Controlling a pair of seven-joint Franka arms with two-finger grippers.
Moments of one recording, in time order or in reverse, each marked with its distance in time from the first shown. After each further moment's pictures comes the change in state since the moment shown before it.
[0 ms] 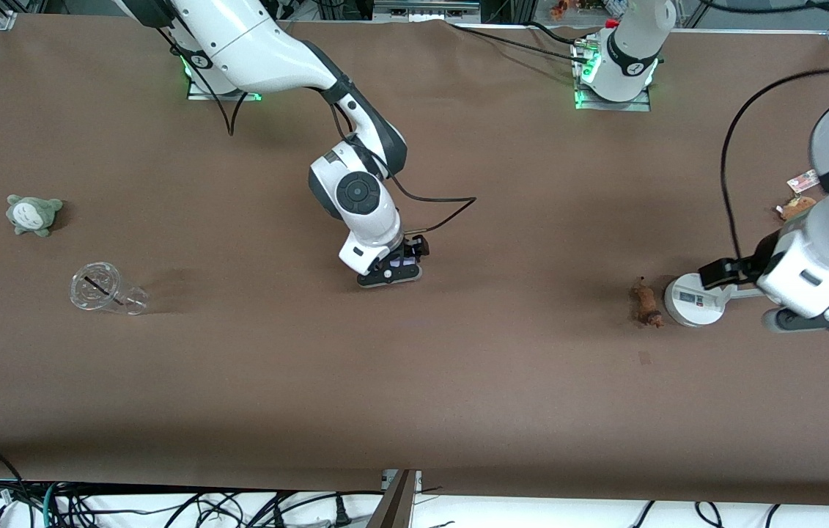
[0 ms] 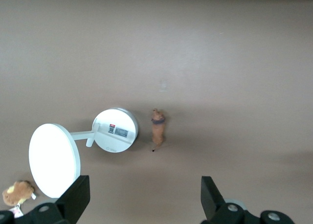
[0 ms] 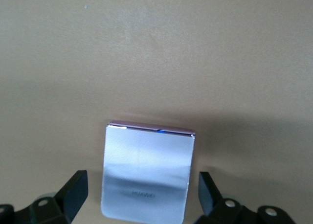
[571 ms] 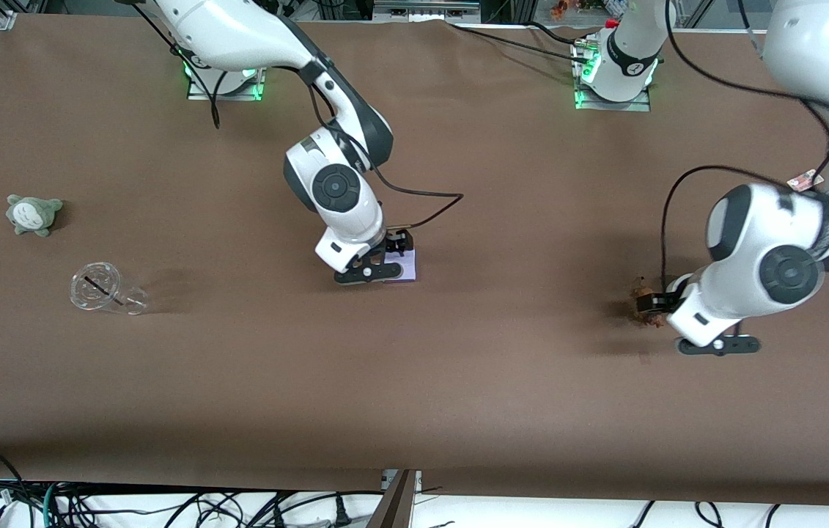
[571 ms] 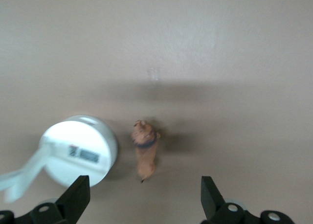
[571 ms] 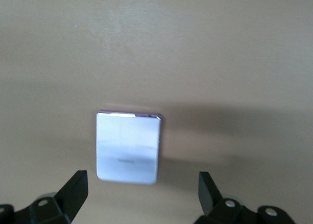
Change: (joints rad) left arm -0.010 0.123 0.017 -0.263 0.069 0.293 -0.063; right arm -0.038 -0.094 0.005 -0.005 0.023 -0.128 0.000
